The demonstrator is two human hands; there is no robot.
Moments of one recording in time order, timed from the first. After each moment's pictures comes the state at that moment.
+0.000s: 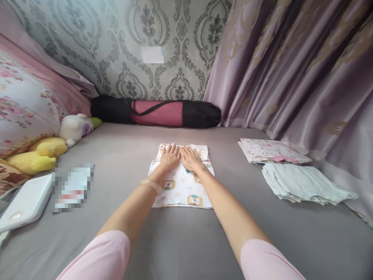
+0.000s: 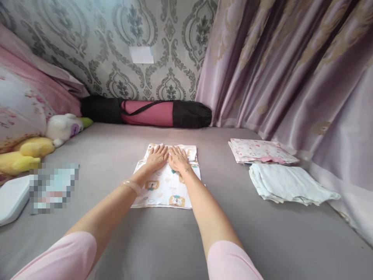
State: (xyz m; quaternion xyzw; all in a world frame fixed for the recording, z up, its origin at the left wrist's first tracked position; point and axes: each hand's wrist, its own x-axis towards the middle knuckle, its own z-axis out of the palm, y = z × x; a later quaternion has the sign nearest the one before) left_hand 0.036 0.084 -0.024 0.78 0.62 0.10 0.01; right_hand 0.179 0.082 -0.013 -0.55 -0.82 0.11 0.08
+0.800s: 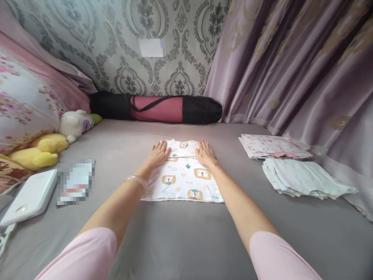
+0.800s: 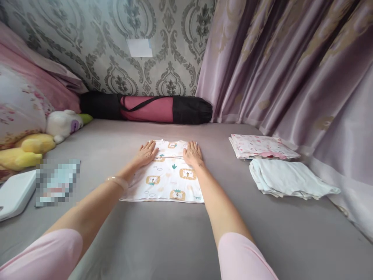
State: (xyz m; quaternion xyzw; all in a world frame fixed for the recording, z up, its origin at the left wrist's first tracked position) left_hand -0.024 0.086 -0.026 0.74 0.65 0.09 0.10; right_hand 0.236 0.093 -0.009 -0.65 -0.75 0.11 0.09
